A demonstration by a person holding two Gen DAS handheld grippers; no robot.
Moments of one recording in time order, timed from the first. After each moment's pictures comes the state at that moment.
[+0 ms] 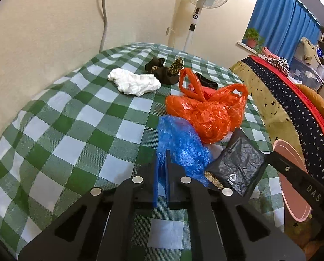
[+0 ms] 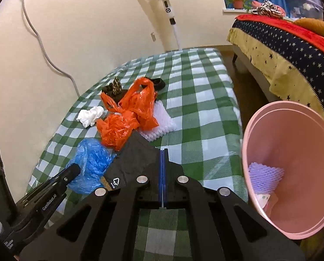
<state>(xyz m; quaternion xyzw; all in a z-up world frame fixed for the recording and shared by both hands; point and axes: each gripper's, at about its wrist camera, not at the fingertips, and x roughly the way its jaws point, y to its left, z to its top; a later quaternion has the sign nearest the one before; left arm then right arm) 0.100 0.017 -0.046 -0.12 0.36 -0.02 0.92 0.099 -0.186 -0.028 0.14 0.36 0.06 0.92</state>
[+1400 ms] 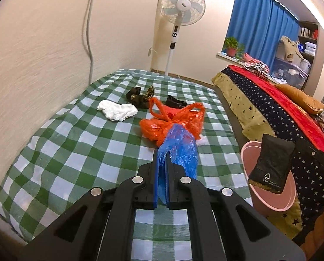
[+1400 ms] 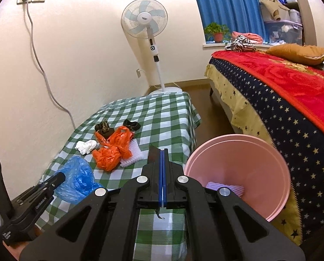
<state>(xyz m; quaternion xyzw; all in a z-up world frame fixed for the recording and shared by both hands) 0.048 -0.007 0.010 -0.08 0.30 -0.06 0.95 0.014 -0.245 0.046 0.12 0.27 0.00 0.96</state>
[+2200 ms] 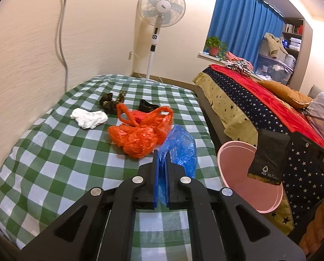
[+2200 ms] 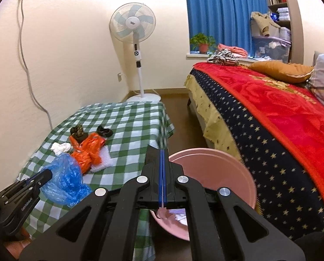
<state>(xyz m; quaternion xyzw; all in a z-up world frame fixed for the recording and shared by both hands) 0.051 -0.048 0.018 -0.07 0.29 -0.11 0.95 0.010 -0.272 0.065 0.07 0.25 -0.07 0.96</state>
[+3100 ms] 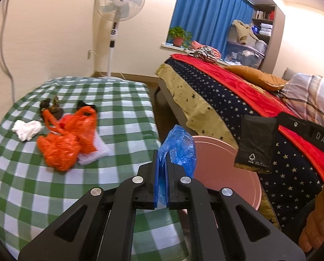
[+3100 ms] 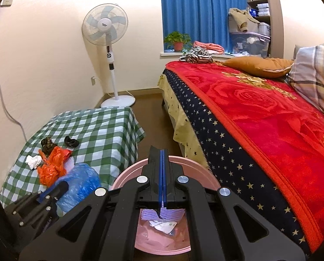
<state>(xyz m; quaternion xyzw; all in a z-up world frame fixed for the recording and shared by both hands) 0.079 -0.149 0.007 -0.04 0.30 -0.22 0.93 0.024 -0.332 0.069 0.08 0.26 -0.15 0.95</state>
